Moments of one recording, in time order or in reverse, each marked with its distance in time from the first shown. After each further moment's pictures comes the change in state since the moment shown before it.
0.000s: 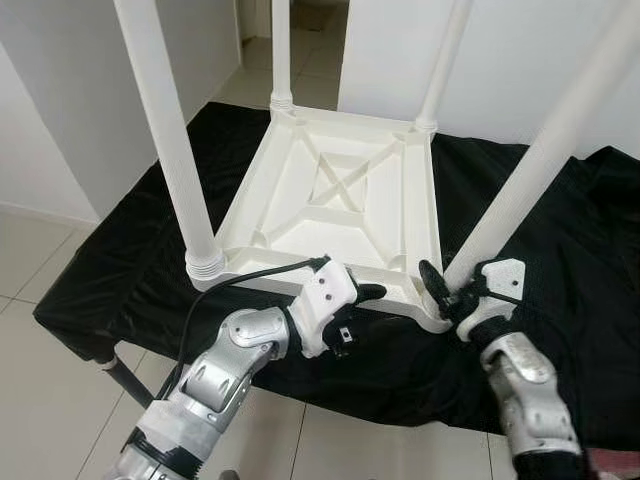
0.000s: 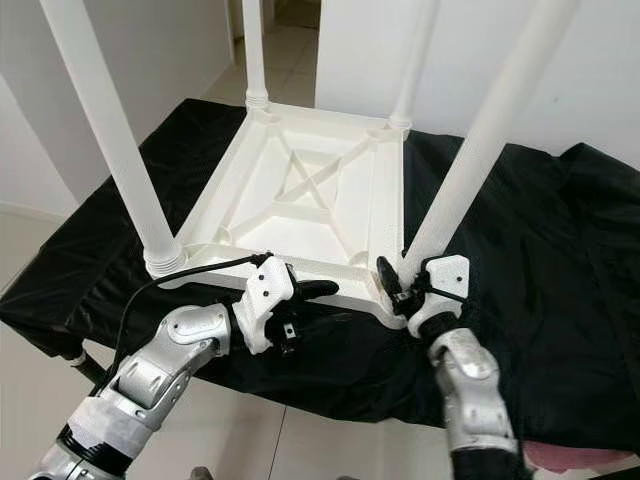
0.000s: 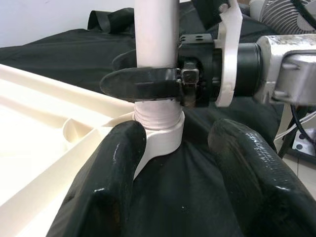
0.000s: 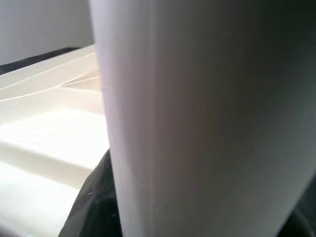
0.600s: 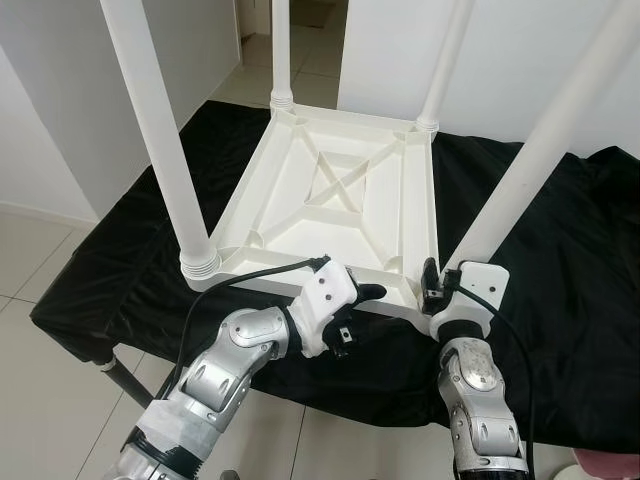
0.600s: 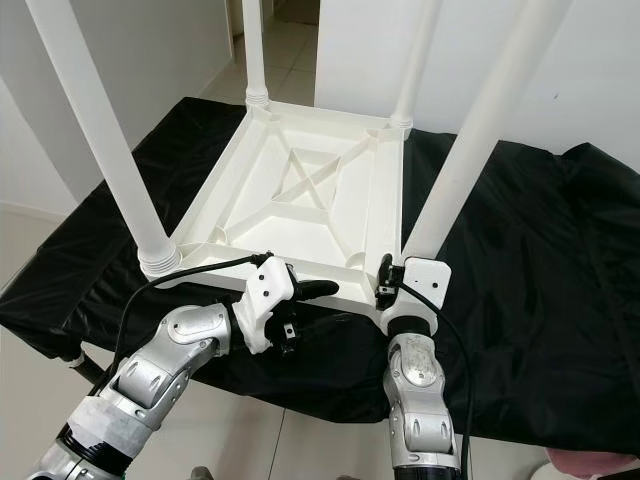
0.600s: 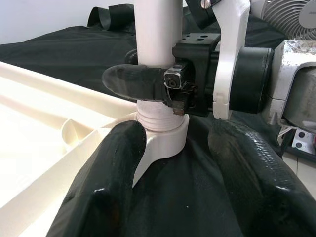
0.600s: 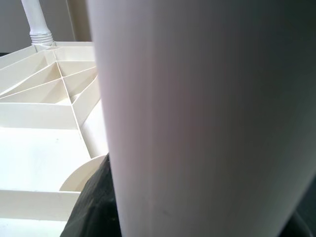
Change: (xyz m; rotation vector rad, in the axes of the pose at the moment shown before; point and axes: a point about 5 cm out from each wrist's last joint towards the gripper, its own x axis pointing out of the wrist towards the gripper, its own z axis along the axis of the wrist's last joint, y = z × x) left arm -0.001 0.000 0.000 0.003 0.005 -0.001; right arm -0.004 0.030 0.006 0.013 0.022 -0.267
